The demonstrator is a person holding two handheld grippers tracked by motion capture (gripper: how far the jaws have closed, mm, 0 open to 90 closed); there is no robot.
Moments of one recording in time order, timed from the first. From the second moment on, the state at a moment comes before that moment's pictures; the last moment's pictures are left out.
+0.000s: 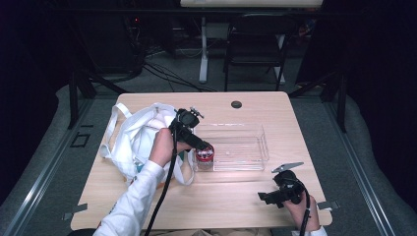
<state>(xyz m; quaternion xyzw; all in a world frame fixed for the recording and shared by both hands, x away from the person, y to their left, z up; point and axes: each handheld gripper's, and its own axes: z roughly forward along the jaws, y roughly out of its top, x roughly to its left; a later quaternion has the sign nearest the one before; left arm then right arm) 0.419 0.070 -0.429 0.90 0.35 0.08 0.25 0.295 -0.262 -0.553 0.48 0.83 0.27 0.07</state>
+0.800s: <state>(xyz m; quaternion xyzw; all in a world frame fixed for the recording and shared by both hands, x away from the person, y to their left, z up) 0.360 0.184 -0.440 0.87 0.41 0.14 0.25 0.292 -0.263 -0.554 0.49 0.83 0.26 0.08</state>
